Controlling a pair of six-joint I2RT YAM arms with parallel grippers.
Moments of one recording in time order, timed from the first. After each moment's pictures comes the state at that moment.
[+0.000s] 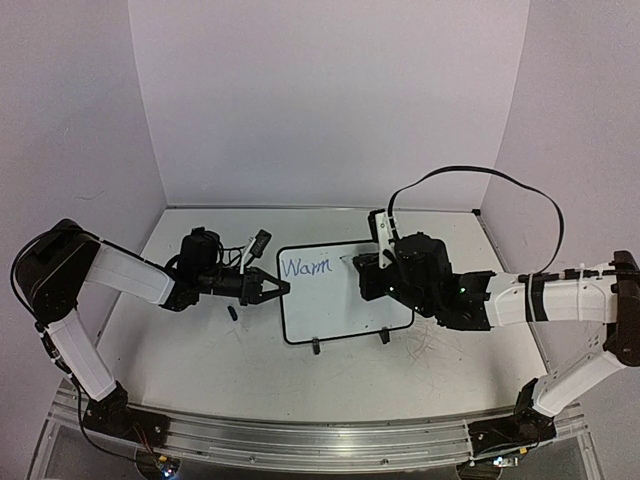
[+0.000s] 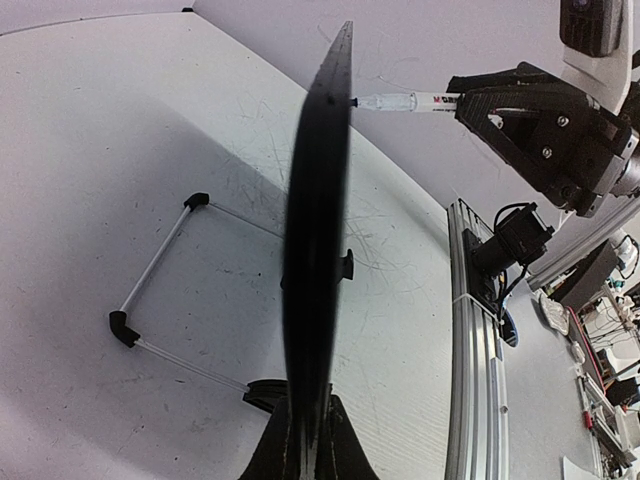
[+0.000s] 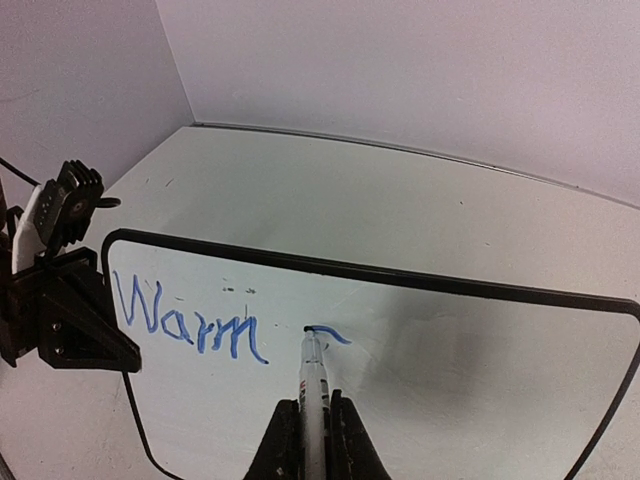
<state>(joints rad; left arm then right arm) -0.59 1.69 0.73 0.59 0.81 -0.31 0.99 1.45 0.88 0.21 0.42 0.31</state>
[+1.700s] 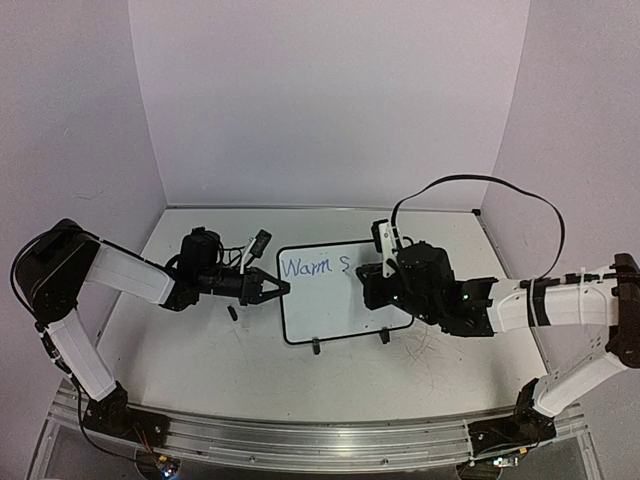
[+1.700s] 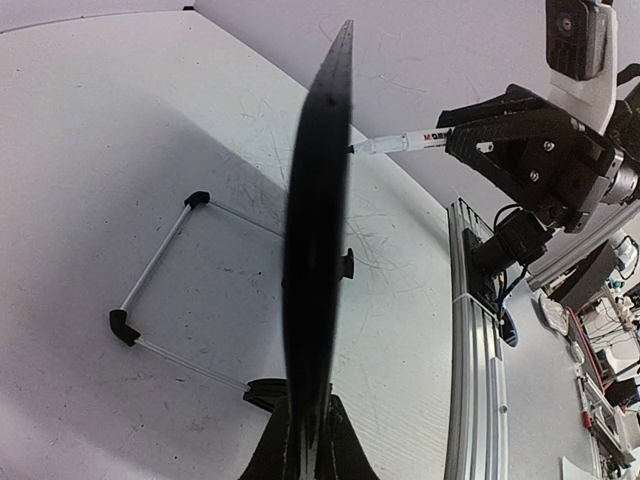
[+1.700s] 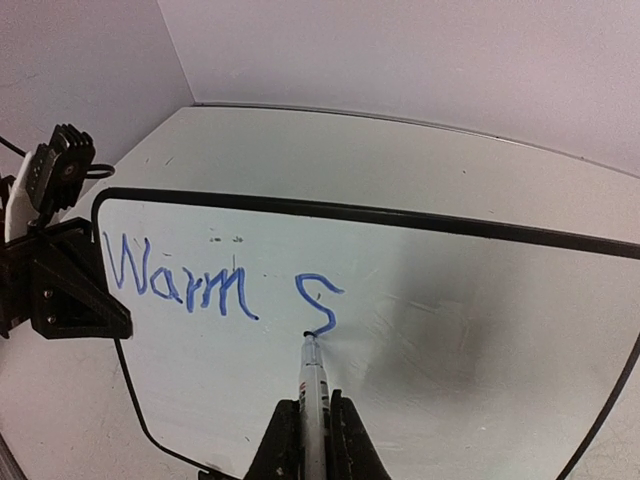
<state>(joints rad) -0.59 1.69 0.73 0.59 0.81 -0.31 0.99 1.43 0.82 0.20 0.40 0.35</state>
